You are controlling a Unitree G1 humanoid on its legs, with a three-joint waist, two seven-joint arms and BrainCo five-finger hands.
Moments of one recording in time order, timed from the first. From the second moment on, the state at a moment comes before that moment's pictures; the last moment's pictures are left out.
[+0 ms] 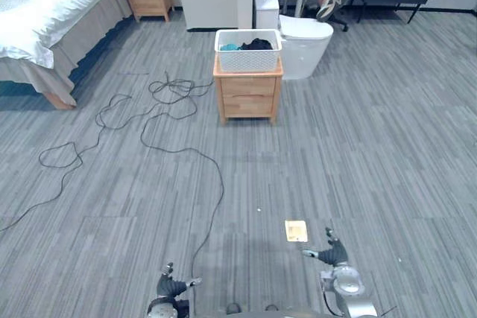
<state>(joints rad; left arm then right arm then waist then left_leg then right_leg) 0.20 0.09 0.10 0.78 0.05 -0.05 0.20 0.09 -0.05 -0.18 0.68 -0.15 -0.03 -0.20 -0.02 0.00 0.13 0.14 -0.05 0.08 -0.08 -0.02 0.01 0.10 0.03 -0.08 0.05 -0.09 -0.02</state>
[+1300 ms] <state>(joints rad) 0.11 0.11 0.05 0.60 -0.04 -0.05 0.22 0.08 -0.05 -0.27 0.64 -0.02 0.01 -0.26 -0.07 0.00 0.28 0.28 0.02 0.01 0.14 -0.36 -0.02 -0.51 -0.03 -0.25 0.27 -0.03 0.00</state>
